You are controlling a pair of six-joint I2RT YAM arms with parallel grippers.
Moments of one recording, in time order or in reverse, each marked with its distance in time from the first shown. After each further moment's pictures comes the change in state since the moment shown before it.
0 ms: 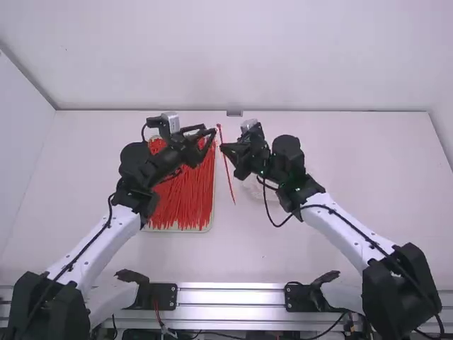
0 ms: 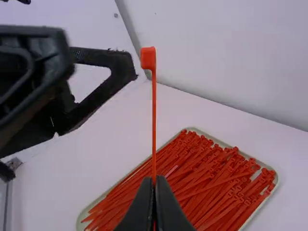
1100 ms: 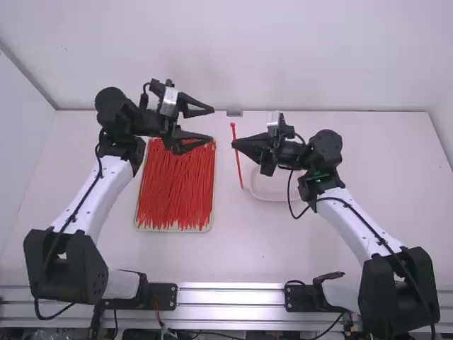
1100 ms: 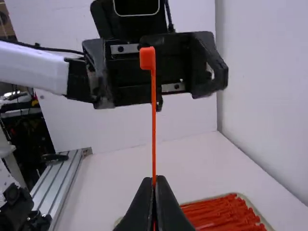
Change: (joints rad) left arm 0.157 0.306 0.484 0.005 0.974 0.242; right arm -0.202 0.000 0.001 0.445 -0.589 0.090
